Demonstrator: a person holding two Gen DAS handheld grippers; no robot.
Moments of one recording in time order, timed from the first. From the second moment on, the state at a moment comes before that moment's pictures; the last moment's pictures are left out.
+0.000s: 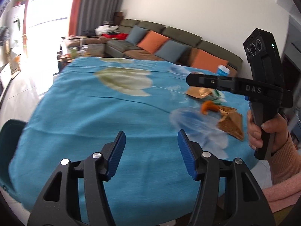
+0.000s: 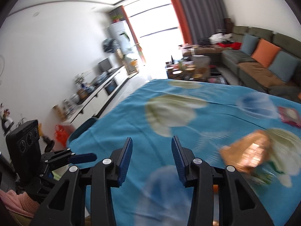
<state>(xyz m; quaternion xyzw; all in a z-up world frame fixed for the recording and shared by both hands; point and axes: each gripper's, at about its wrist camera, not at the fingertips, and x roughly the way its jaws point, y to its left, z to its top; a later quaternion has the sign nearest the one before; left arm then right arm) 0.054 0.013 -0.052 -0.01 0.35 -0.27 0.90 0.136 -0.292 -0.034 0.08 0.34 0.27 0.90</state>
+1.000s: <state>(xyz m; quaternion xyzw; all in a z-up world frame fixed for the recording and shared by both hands) 0.082 -0.171 -0.084 0.03 0.44 -0.44 0.78 0.128 -0.430 -0.098 0.18 0.37 0.16 0.90</state>
